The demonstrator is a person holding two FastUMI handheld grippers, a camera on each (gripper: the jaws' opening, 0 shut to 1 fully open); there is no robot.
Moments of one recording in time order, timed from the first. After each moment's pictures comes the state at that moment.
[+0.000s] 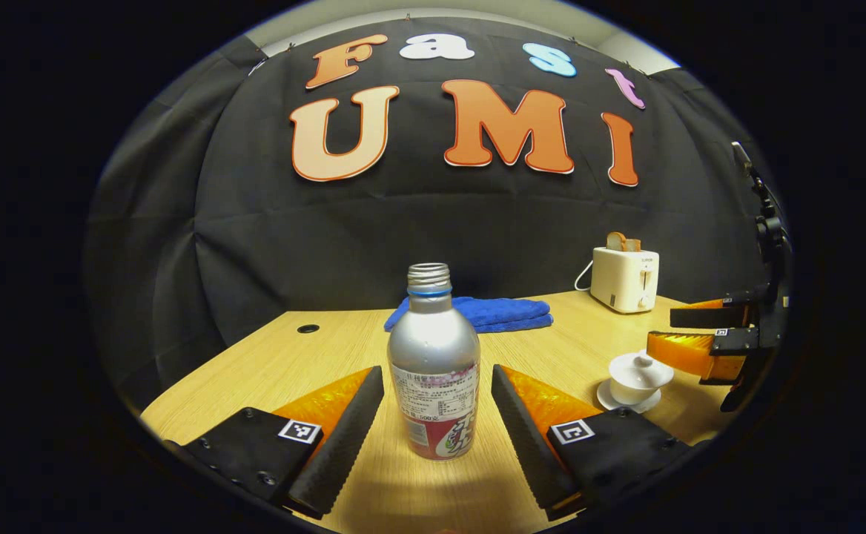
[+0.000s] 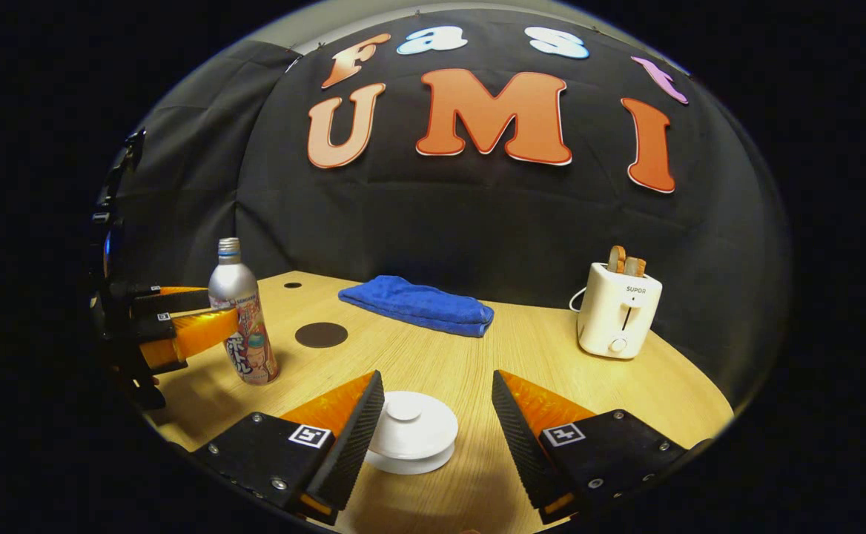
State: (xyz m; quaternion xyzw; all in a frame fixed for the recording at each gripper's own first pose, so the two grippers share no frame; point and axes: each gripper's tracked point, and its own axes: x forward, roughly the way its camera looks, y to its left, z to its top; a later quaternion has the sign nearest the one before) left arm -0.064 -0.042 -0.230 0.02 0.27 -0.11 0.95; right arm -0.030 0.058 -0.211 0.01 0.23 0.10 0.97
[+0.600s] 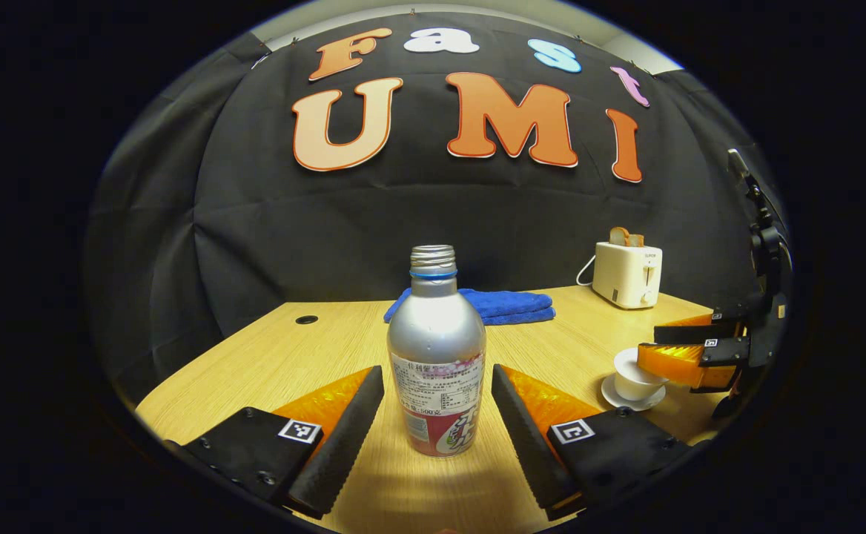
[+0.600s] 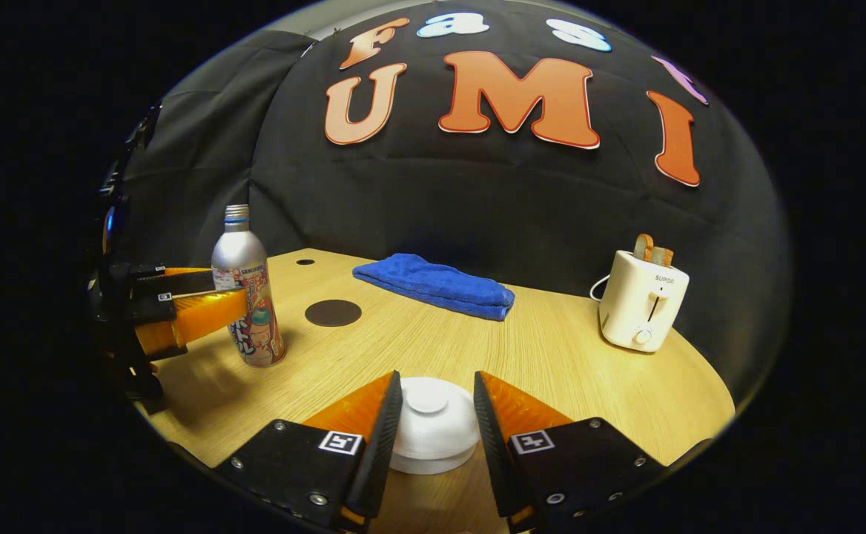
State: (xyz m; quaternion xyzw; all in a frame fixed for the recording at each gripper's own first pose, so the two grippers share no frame) left arm -0.069 -0.043 -0.235 0.01 0.29 -0.11 0.95; right arm -0.027 0.078 -0.232 0.01 0.26 0.13 0.96
